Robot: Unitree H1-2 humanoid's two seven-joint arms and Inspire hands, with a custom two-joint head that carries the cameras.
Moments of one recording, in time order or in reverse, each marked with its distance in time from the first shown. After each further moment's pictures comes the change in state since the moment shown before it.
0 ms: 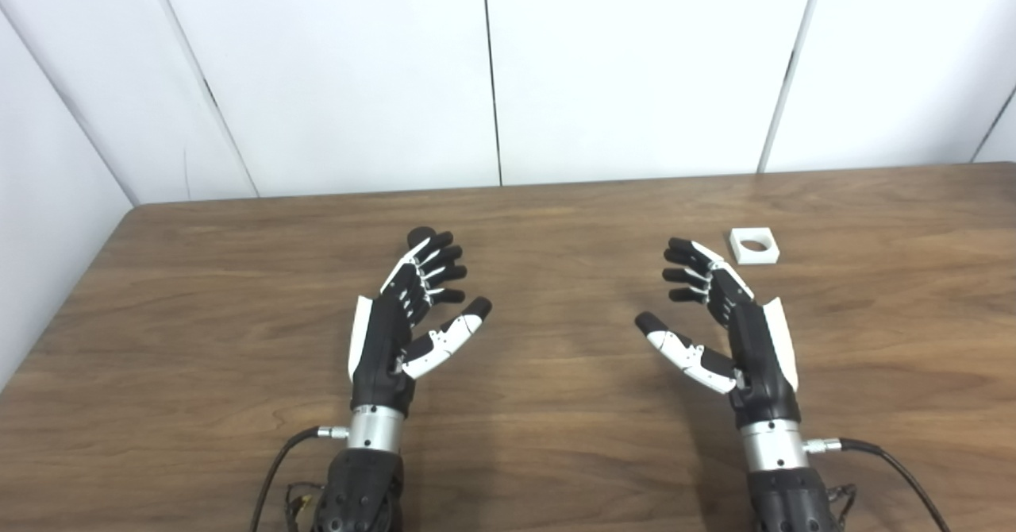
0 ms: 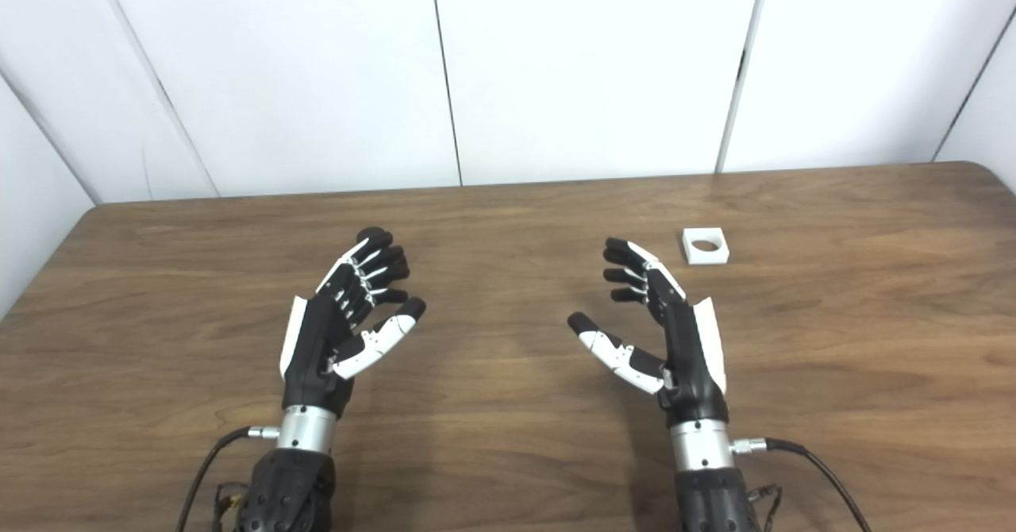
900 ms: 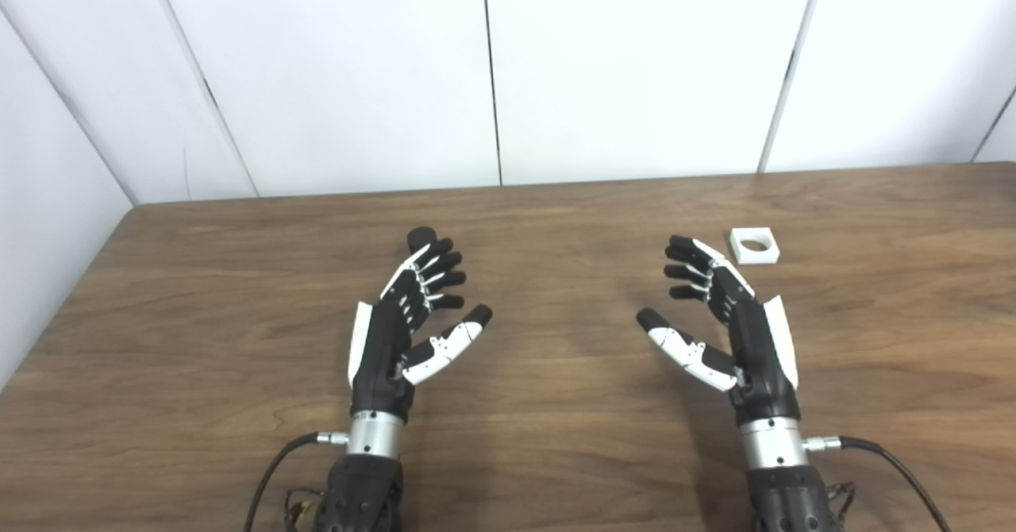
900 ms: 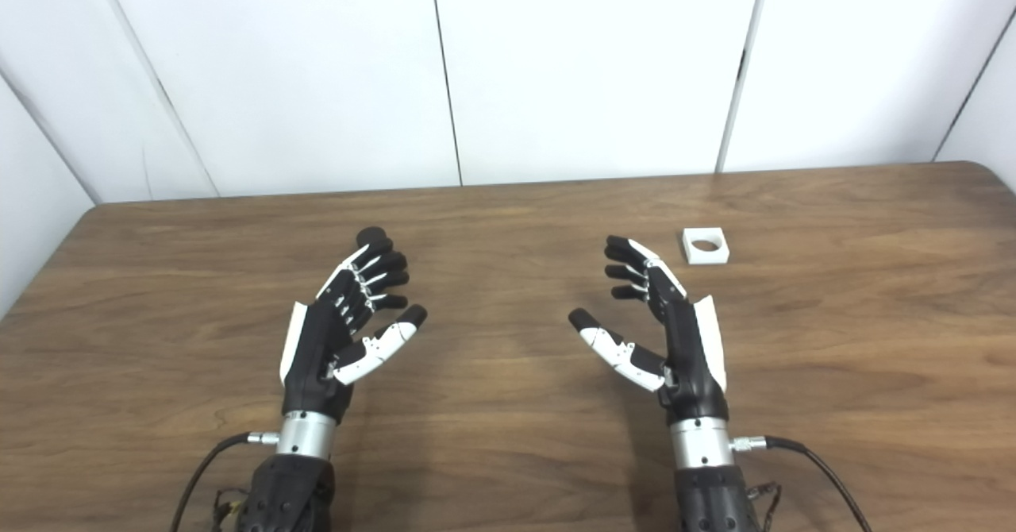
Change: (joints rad) left arm 0.014 0.004 -0.001 -0.001 0.082 0.000 0.022; right arm 0.004 0.003 0.000 0.002 0.000 -0.012 -0.003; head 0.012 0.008
